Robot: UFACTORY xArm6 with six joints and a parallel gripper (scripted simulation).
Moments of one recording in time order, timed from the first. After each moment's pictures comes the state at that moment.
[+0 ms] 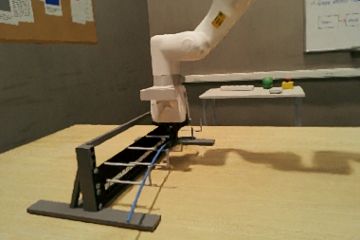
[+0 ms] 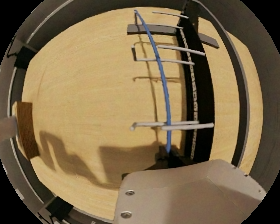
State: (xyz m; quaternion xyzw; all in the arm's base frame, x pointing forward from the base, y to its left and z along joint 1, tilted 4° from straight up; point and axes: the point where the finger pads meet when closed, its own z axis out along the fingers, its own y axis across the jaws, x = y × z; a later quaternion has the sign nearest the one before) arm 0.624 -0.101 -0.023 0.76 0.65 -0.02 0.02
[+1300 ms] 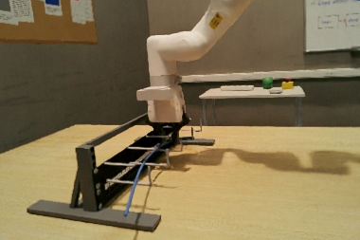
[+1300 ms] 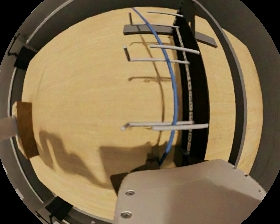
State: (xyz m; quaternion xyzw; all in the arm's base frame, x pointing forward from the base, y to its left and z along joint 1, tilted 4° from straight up) arm 0.634 -0.103 -0.023 0.76 0.65 -0.02 0.02
